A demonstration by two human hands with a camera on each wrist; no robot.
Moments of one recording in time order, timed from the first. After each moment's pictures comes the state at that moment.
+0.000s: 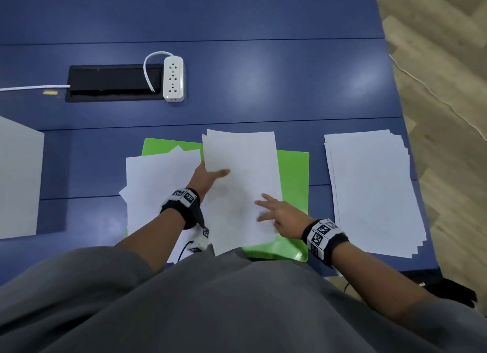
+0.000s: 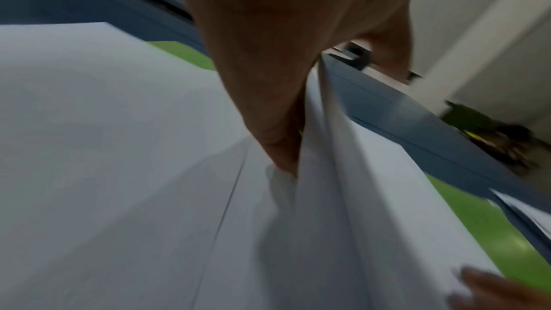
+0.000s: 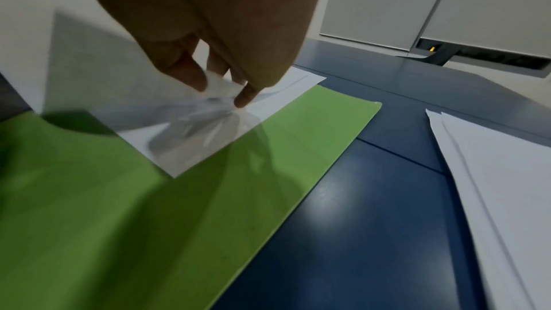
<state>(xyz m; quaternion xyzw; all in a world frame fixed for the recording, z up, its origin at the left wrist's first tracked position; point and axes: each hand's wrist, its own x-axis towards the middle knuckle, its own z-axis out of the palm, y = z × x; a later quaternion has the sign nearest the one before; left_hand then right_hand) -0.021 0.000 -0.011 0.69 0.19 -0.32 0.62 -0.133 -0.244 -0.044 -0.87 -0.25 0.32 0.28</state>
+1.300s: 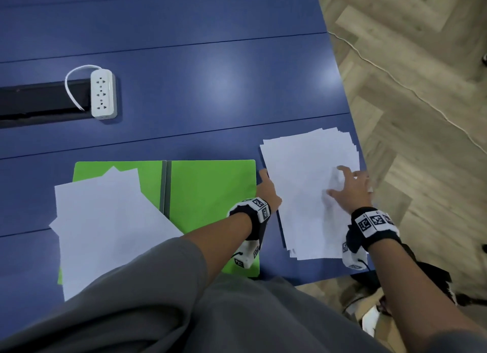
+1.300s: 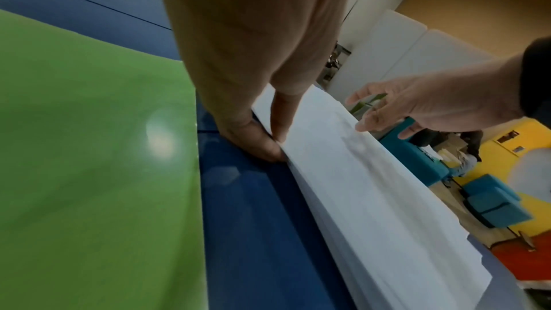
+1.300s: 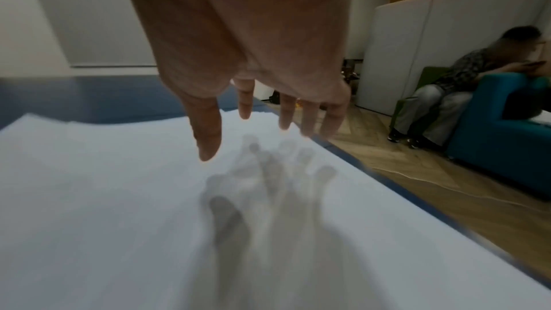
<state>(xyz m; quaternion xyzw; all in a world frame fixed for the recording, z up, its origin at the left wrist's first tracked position) -0.066 -0.290 -0.035 0.82 0.03 -0.41 0.40 -0.132 -0.494 -0.021 -0.89 0.36 0.18 0.20</state>
